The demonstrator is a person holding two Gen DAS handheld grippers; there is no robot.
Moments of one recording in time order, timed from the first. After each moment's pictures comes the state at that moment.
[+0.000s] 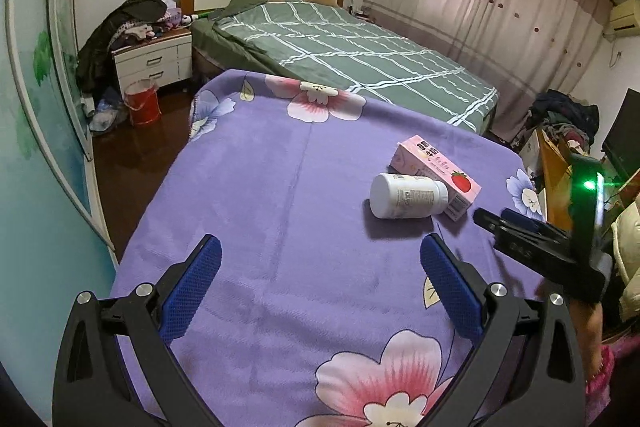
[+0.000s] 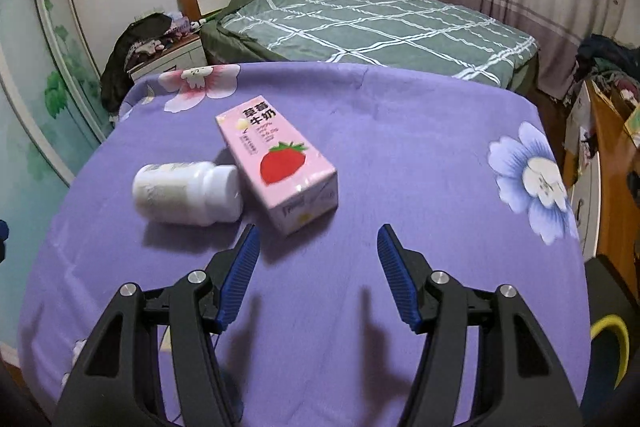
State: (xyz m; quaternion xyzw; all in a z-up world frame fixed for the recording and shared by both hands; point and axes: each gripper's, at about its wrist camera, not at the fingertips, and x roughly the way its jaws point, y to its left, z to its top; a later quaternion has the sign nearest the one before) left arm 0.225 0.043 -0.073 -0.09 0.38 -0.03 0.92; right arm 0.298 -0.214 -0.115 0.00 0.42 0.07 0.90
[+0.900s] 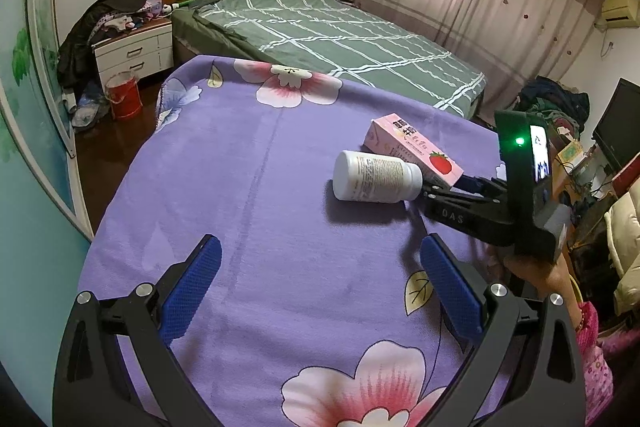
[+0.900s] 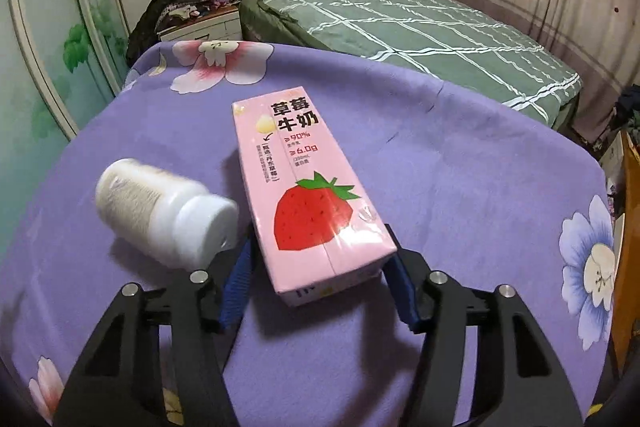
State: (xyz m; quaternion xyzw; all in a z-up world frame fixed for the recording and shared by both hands) left arm 0.245 0.009 -0.088 -0.09 0.40 -0.06 0.91; right arm 0.351 -0.183 -0.141 -0.05 0.43 0.14 0.89
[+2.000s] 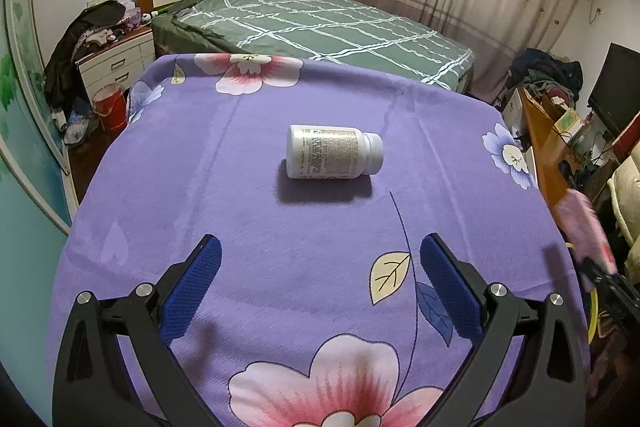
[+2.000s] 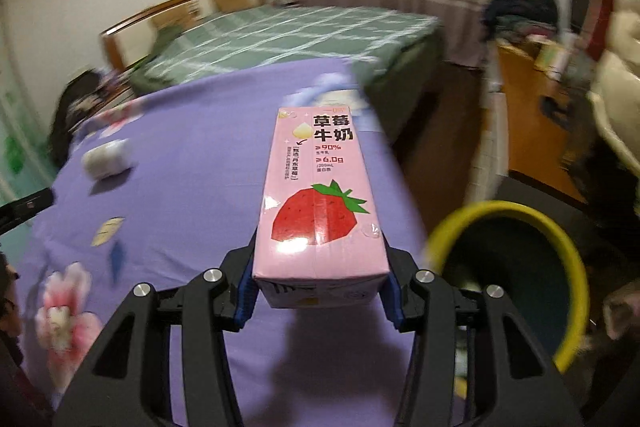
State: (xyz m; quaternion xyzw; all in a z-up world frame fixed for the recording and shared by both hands) left arm 0.244 -0.039 -0.102 -0.05 0.41 -0.08 0.91; right arm 0.119 -0.379 -0.098 0.08 0.37 -0.11 0.92
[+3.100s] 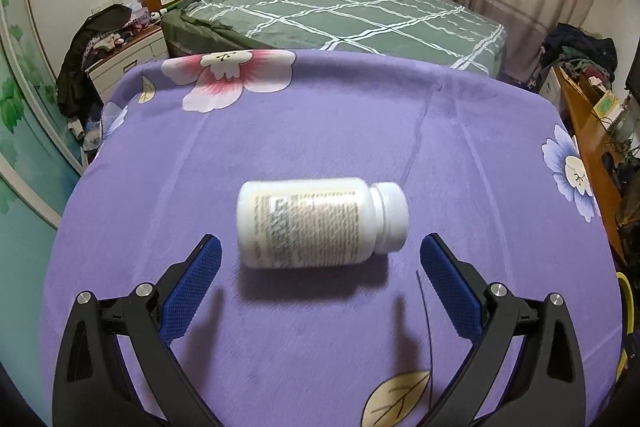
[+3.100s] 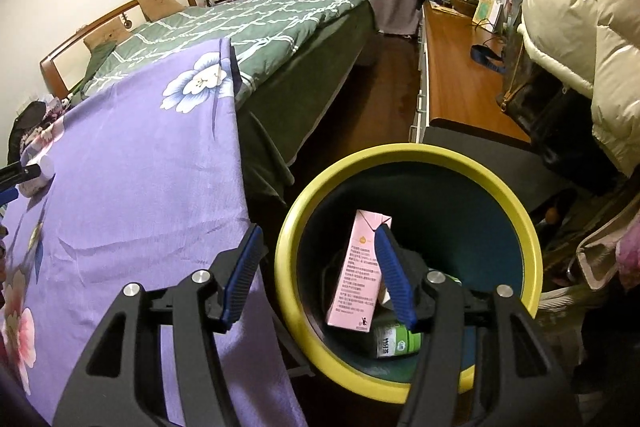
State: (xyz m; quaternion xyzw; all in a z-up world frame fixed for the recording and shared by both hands) left arm 0.357 -0.089 -0.136 0.00 0.45 -0.03 0.89; right arm 0.100 -0.452 -0.138 0.13 0.40 -0.17 0.89
